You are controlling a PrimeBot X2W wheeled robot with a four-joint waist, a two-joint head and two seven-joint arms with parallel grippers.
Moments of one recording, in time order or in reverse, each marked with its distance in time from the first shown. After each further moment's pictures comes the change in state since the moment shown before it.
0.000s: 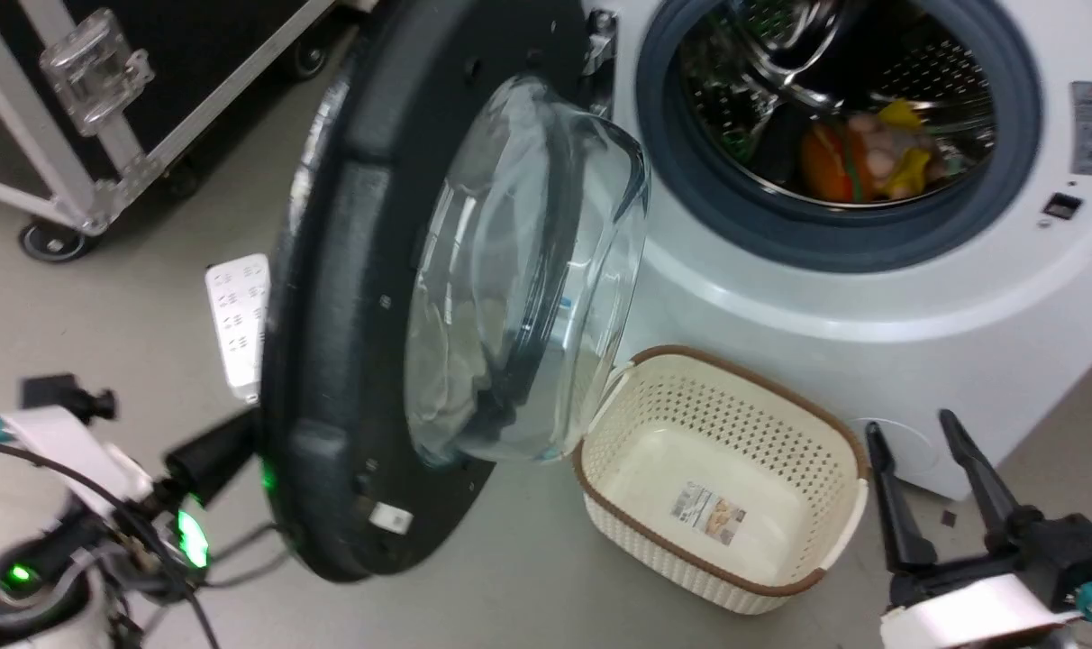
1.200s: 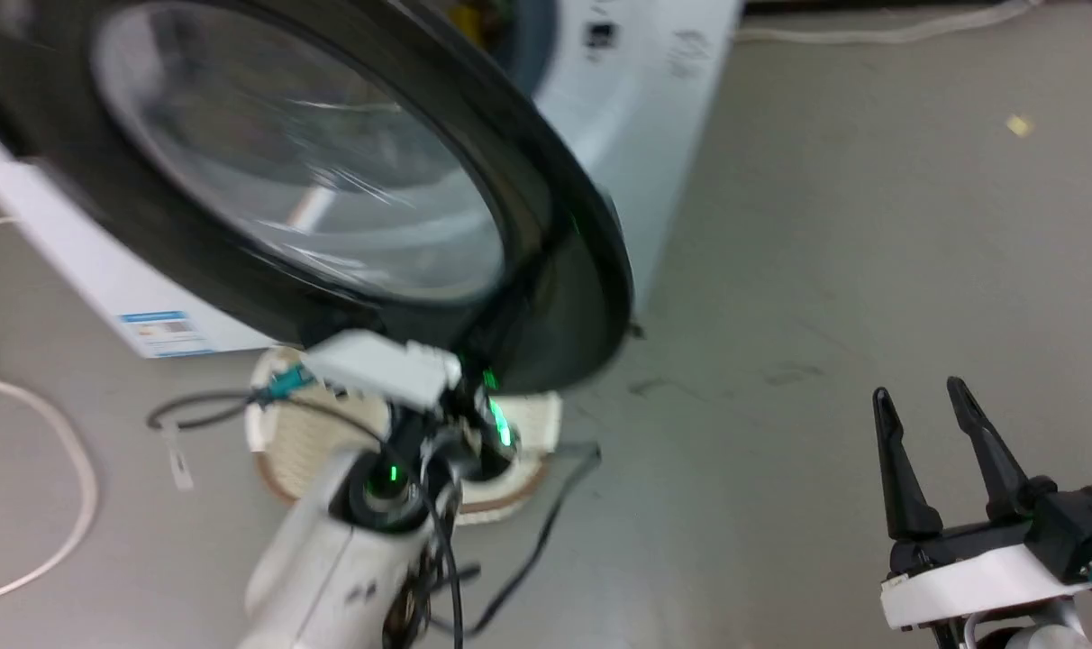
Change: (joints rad) left arm -0.164 -0.044 -0.833 0.172 -0.508 -0.139 -1.025; right arm -0.046 0.003 -0.011 0.000 0.040 0.000 0.000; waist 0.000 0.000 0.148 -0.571
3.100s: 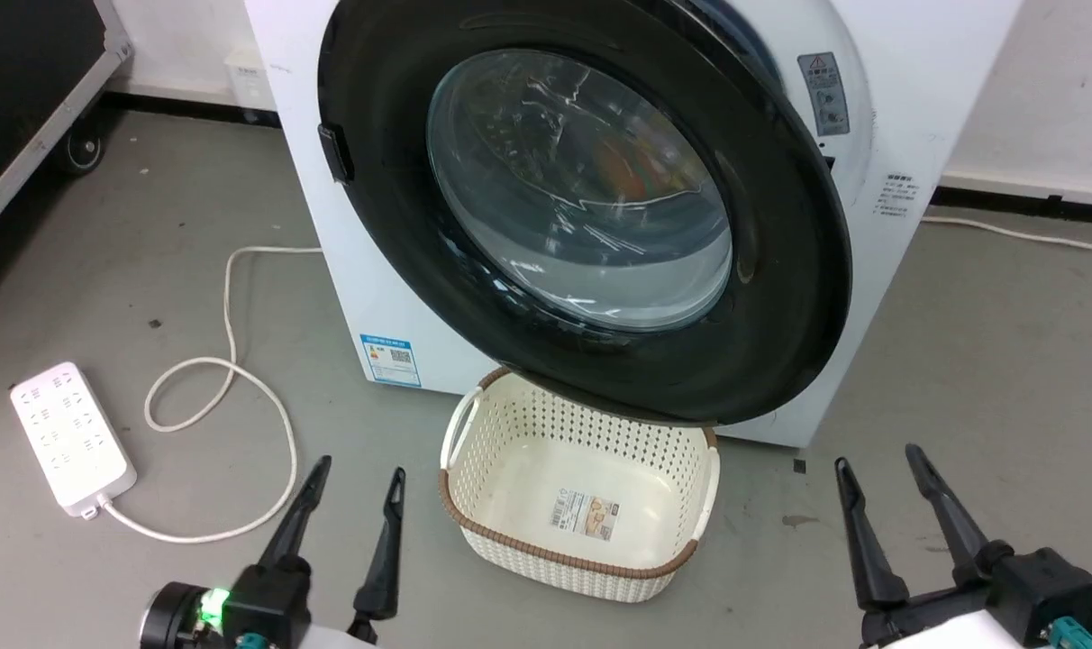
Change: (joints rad) left arm 0.568 0.078 0.237 -0.331 1.782 0.071 -0.385; right arm 0.117 0.000 0.068 -0.033 0.001 0.000 0.000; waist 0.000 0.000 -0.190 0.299
